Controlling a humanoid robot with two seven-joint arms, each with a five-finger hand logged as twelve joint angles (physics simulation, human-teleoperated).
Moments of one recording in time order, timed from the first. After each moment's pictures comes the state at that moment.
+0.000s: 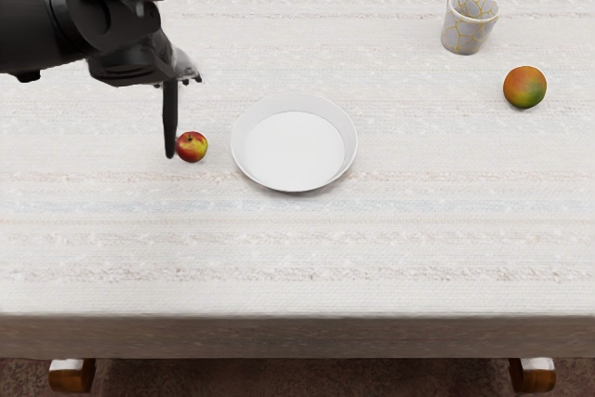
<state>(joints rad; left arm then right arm) -1.97 0.00 1.17 -0.99 -0.22 -0.22 0.33 -0.05 0.00 -0.05 0.22 -0.15 0.04 -0.20</state>
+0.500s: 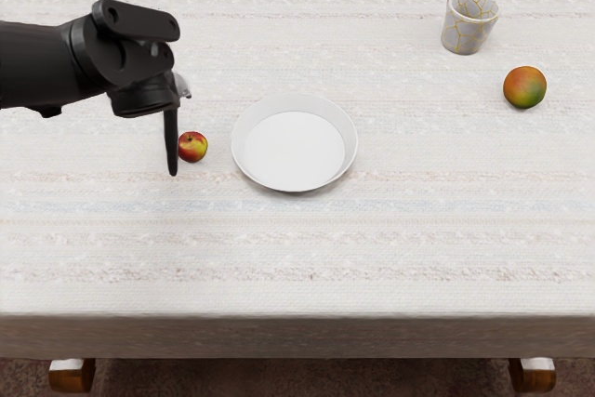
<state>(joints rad) -1.86 0.00 1.08 -0.99 -0.20 -0.06 0.44 -0.05 0.00 -0.05 0.22 -0.15 0.04 -0.20</state>
